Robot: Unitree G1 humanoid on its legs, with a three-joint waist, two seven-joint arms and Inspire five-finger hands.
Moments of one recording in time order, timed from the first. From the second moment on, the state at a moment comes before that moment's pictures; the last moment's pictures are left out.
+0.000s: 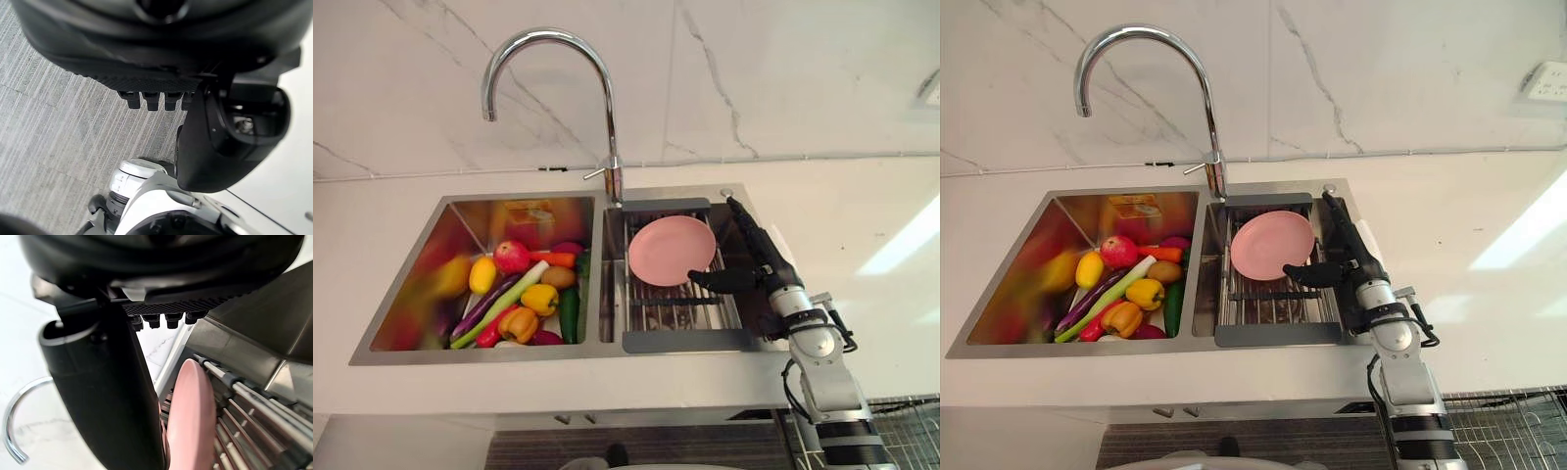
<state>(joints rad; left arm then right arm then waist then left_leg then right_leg) 0.28 0.12 0.15 0.96 -0.25 0.26 -0.02 -0.06 -0.35 -0.05 -0.01 -0.20 -0.02 0.14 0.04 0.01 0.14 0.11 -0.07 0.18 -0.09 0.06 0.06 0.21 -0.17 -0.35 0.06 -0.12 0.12</state>
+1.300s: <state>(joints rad) 0.29 0.12 0.15 0.90 -0.19 0.29 -0.04 -0.19 -0.38 -0.01 0.27 -0.64 -0.01 -0.08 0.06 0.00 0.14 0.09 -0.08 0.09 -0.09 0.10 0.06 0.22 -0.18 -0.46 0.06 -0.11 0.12</state>
